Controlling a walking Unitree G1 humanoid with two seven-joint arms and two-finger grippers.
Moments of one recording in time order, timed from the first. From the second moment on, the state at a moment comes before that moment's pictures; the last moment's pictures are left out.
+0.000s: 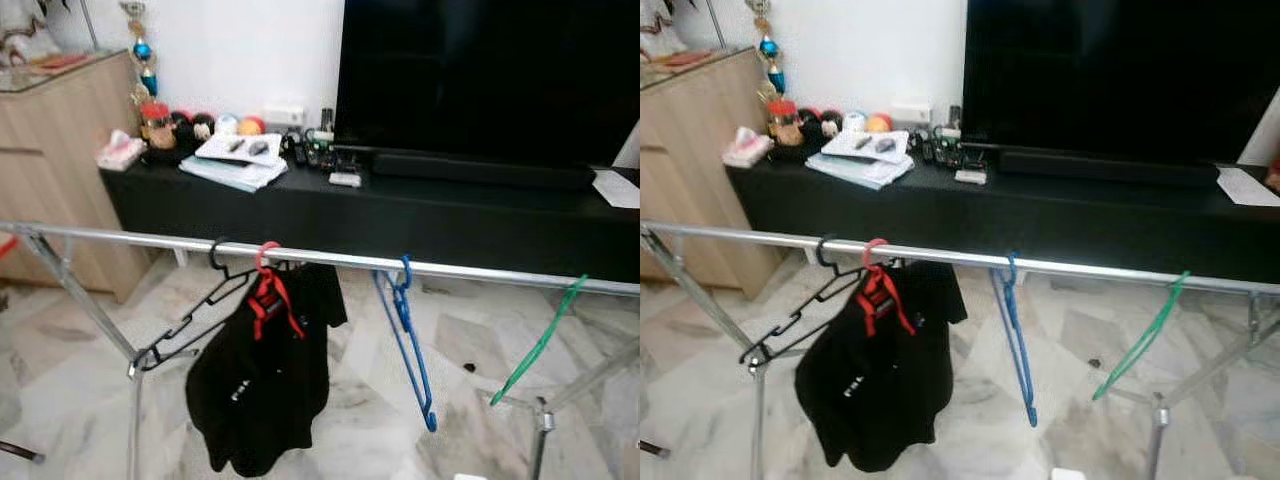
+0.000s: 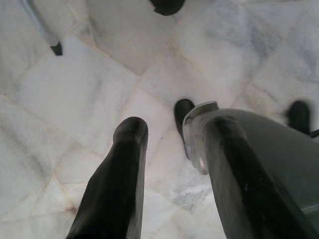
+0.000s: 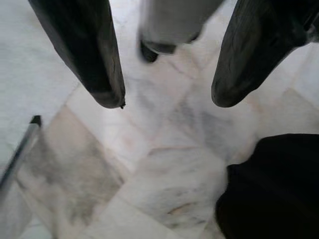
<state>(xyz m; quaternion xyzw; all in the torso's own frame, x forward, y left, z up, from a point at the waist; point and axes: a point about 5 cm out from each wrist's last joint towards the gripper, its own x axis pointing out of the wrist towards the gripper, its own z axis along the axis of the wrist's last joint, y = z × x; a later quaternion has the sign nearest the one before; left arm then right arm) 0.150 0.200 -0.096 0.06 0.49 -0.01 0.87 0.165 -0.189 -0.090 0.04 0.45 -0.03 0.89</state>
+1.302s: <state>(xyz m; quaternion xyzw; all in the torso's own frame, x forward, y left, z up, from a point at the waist) 0.170 0.195 -0.089 0.05 0.48 -0.01 0.87 0.188 -0.192 -0.080 0.04 0.43 -0.03 0.90</state>
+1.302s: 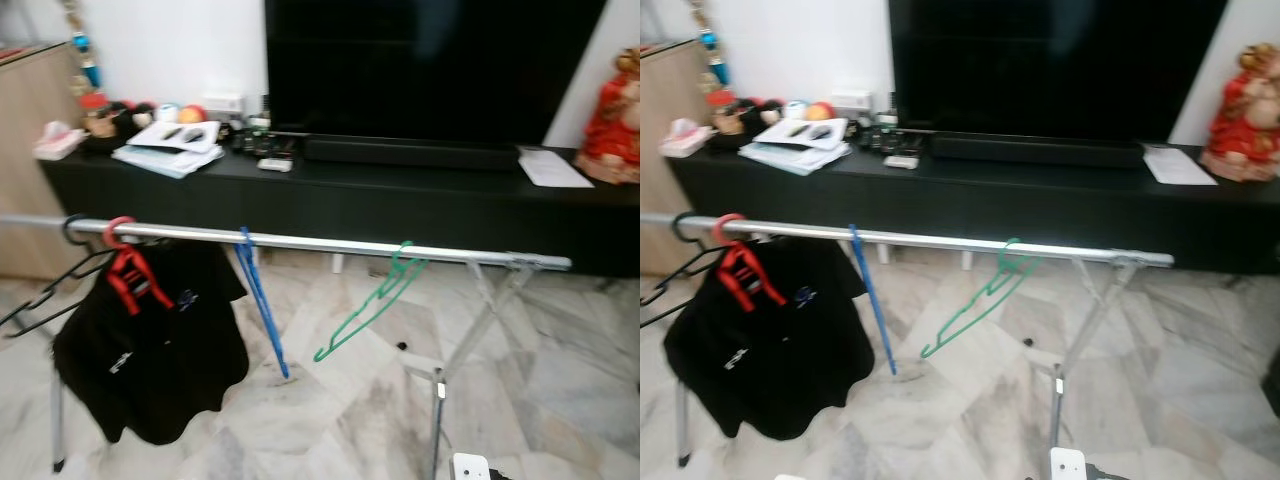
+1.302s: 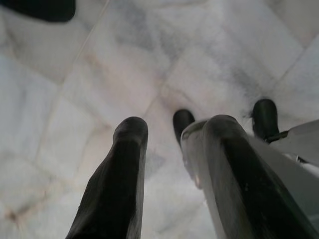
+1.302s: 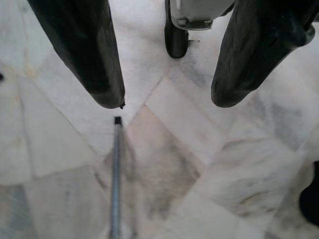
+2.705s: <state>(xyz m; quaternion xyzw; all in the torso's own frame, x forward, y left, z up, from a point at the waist) 0.083 0.262 -0.100 0.04 0.54 0.10 0.83 0.133 -0.169 -0.104 0.03 0.50 0.00 0.87</state>
